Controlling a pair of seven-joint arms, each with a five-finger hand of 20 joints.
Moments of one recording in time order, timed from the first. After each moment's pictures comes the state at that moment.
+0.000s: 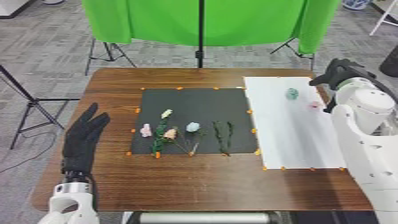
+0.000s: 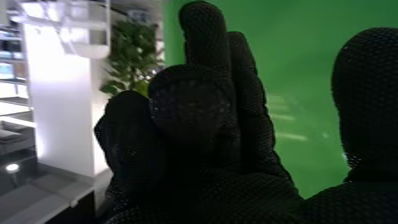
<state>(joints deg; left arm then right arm) 121.2 -68.5 -93.6 -112.9 51.5 9.7 20.5 -74.0 -59.3 86.7 -90.8 -150.6 -23.1 23.4</state>
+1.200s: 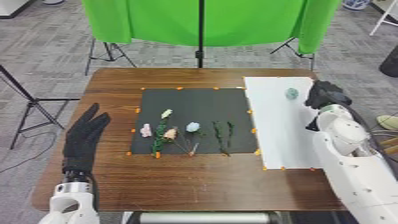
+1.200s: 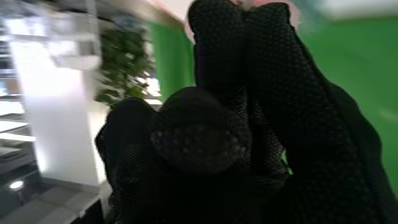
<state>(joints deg) 121.1 -68.9 -93.6 -112.9 51.6 9.5 20.1 -80.2 -59.6 81.7 -88.2 -146.0 -4.7 21.8</state>
